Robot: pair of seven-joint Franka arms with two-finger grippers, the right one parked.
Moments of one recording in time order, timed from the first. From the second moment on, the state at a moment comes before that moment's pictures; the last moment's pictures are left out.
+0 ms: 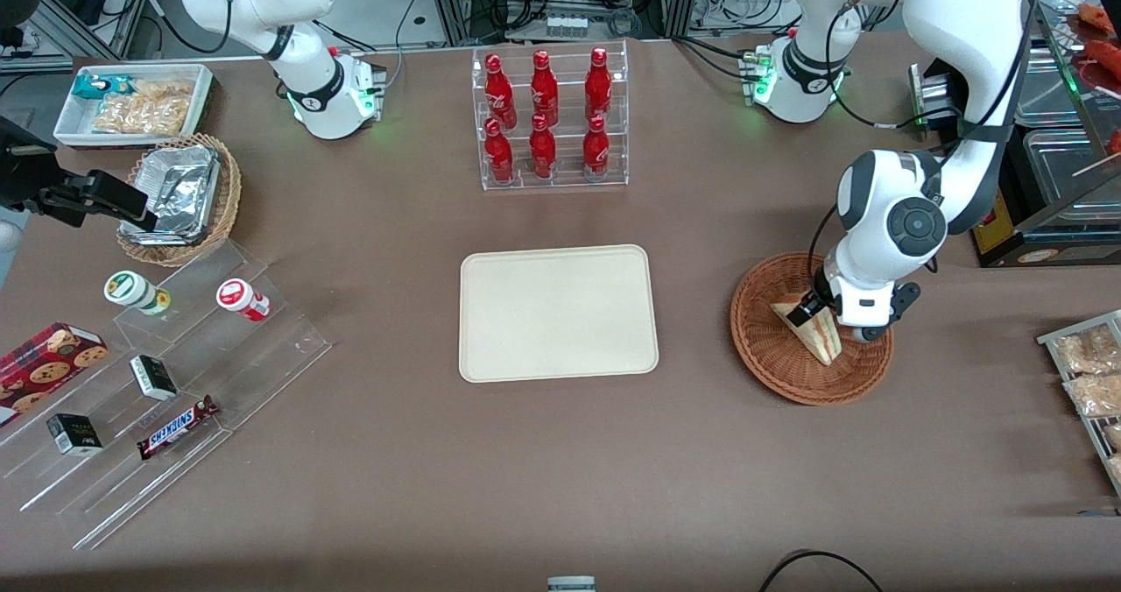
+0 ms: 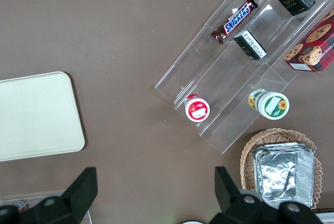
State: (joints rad) arm -0.12 0.25 -0.04 -2.22 0.01 2.39 -0.91
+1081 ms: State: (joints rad) arm -0.24 0.28 -0.06 -1.92 0.01 1.94 -0.46
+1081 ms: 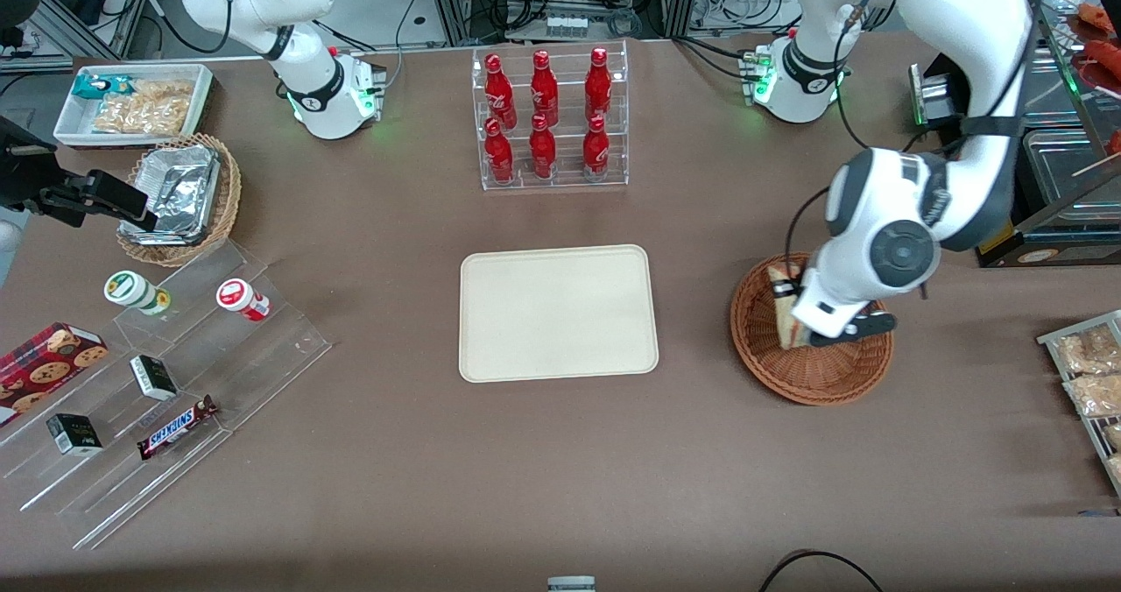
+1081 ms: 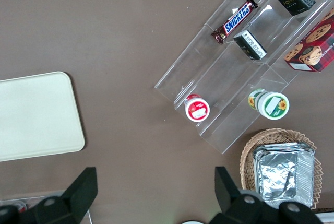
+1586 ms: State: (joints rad) arm -0.47 0.42 -0.07 -1.76 0.00 1.97 -0.65
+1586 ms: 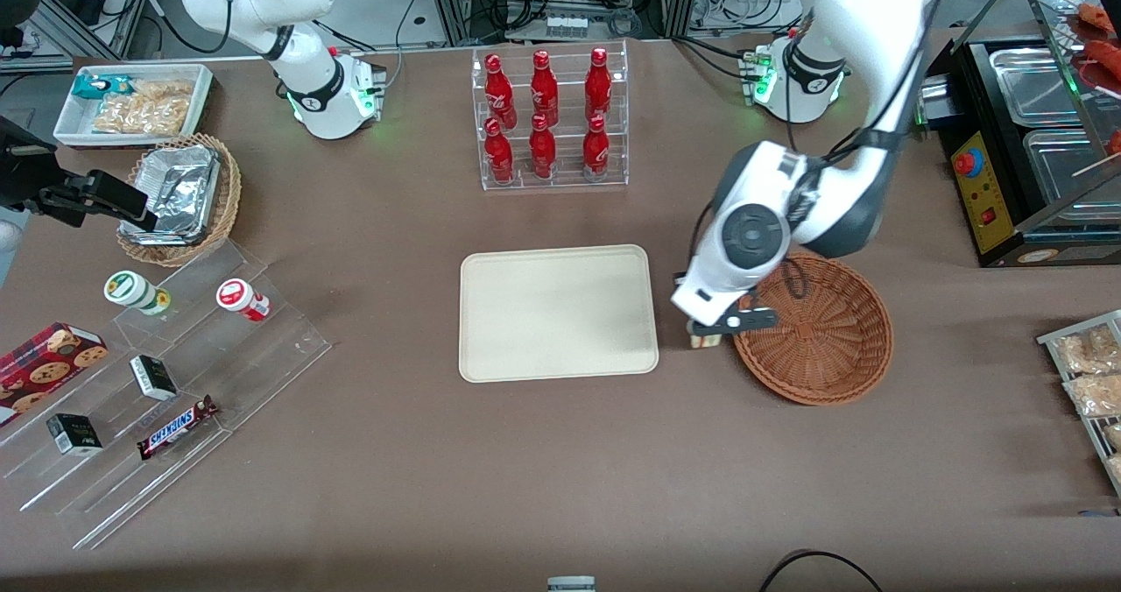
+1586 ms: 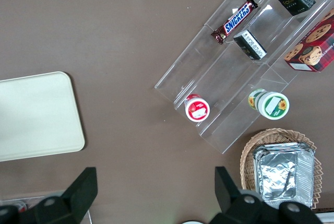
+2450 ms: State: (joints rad) arm -0.72 0.74 -0.07 -1.38 0.00 2.05 -1.05
